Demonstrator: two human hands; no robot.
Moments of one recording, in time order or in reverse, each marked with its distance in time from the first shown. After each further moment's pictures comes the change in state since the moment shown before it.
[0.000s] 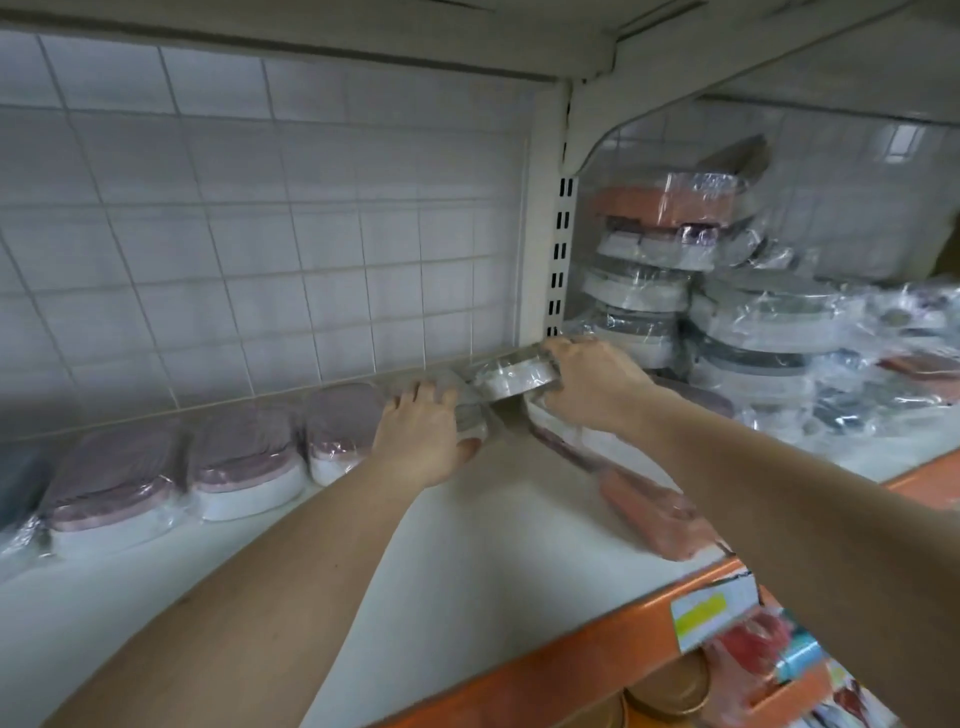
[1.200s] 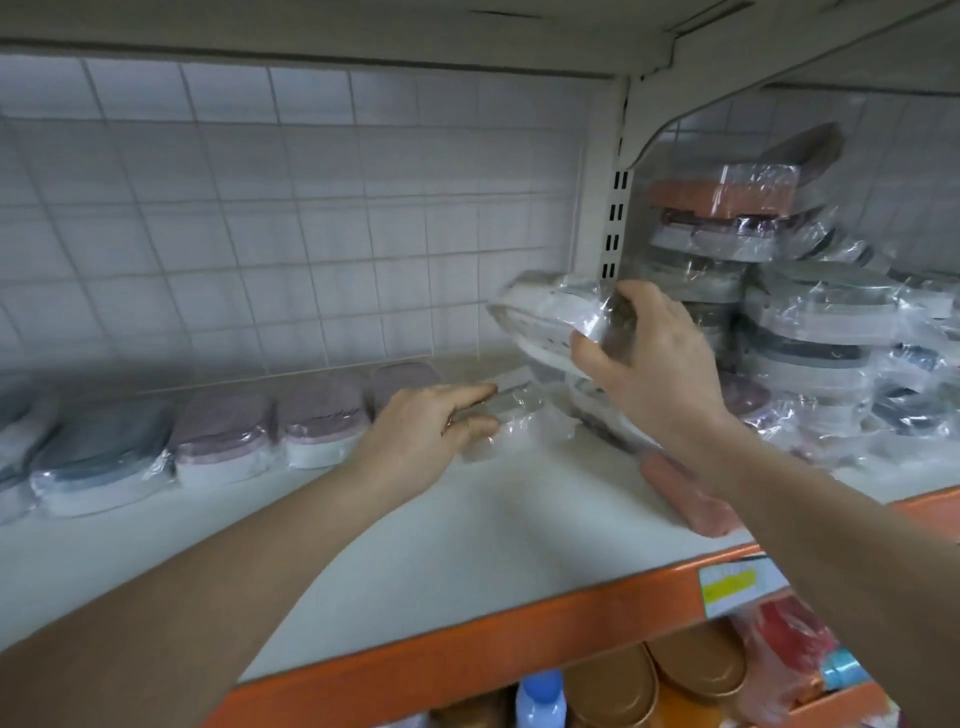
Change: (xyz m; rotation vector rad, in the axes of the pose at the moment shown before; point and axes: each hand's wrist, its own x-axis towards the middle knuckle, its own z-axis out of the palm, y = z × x) left_hand -0.086 -0.008 -0.062 -0.521 0.164 0.072; right_hand -0.051 -0.016 -0.017 0.522 0.532 -0.013
